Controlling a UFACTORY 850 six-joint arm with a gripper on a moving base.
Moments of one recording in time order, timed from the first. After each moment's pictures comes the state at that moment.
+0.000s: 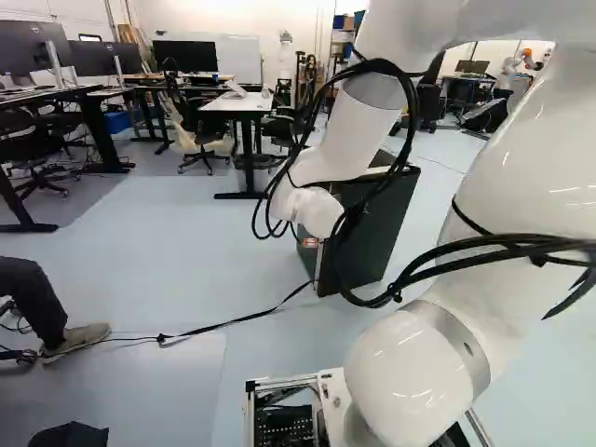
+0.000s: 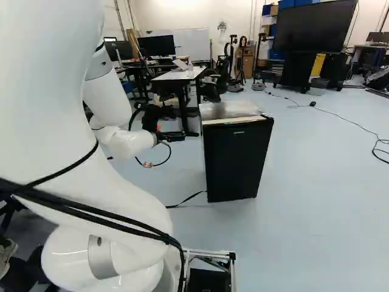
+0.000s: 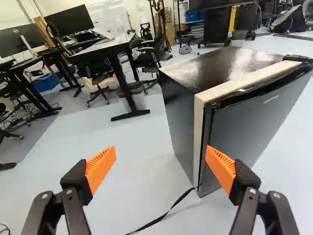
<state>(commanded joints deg) 20.0 -1.0 -20.9 33.2 53.0 0.0</state>
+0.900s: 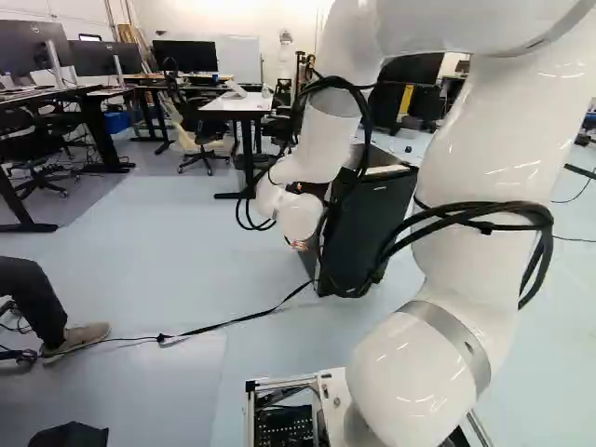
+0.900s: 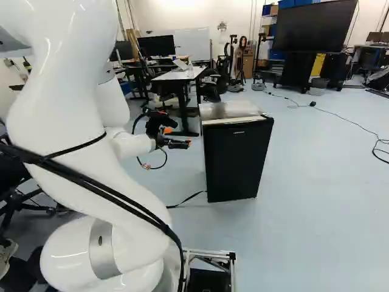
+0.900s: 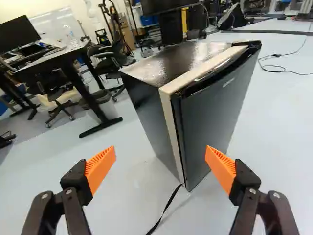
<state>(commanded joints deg) 23.0 -11.4 -25.5 53.1 59.5 0.0</state>
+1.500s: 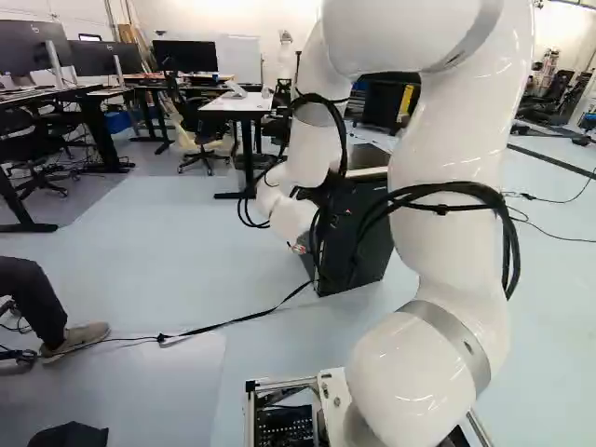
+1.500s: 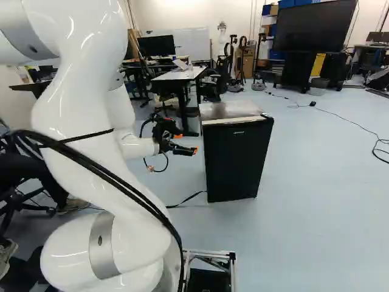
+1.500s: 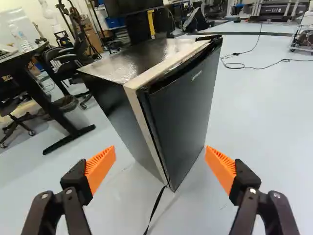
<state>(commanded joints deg) 22.1 -20.6 -30.7 62.4 62.3 0.0</state>
